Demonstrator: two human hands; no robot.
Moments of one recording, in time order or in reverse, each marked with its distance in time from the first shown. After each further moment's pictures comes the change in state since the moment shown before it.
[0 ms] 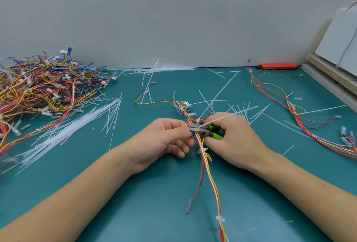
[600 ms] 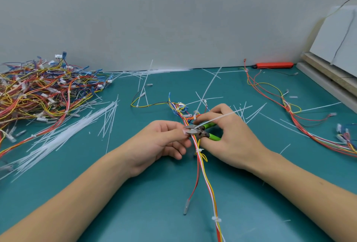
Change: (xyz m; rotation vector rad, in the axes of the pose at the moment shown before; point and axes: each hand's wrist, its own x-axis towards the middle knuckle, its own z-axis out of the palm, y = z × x) left_hand 0.001 0.001 0.000 -0.011 -0.003 -0.008; right_hand -0.004 -0.001 -0.003 -0.007 0.009 0.098
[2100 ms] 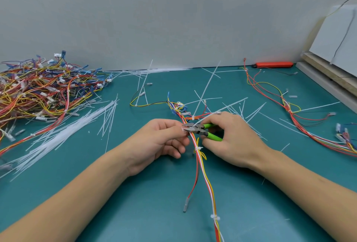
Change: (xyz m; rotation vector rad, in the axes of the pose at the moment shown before) left_hand 0.000 0.000 0.000 -0.015 0.025 0.012; right_hand 0.001 0.006 -0.004 -0.113 -0.036 -0.027
